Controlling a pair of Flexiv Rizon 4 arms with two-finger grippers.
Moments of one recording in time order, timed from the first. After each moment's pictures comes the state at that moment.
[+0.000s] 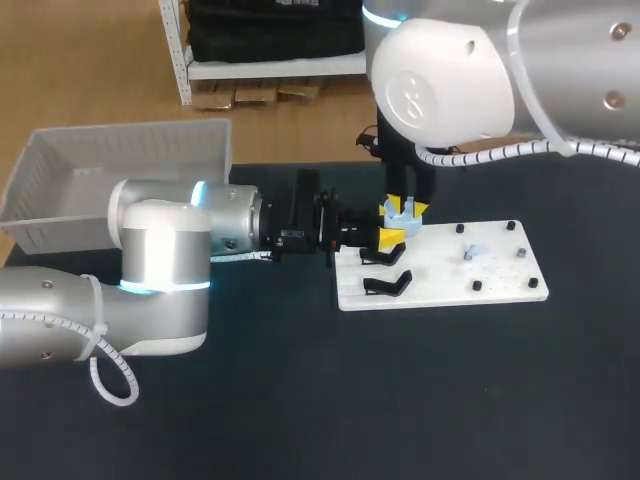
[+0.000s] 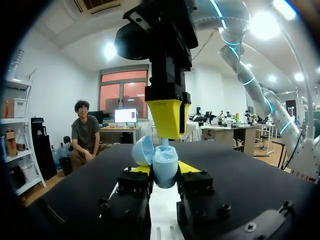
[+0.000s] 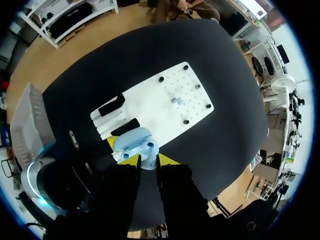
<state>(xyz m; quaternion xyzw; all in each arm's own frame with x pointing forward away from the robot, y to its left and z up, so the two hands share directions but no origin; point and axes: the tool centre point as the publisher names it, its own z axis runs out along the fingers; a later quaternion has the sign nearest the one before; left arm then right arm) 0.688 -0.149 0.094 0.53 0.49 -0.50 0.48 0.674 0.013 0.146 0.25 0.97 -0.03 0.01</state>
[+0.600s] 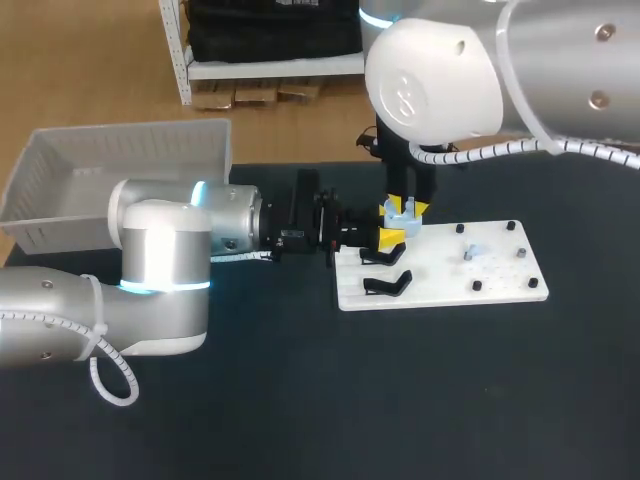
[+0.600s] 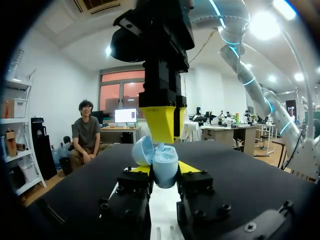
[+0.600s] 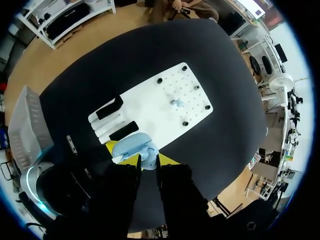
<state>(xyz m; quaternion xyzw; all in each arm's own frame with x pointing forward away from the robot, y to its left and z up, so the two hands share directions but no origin) 0.688 -0.149 0.094 0.53 0.49 -0.50 0.48 0.679 0.010 0.141 0.26 0.97 -0.04 0.01</state>
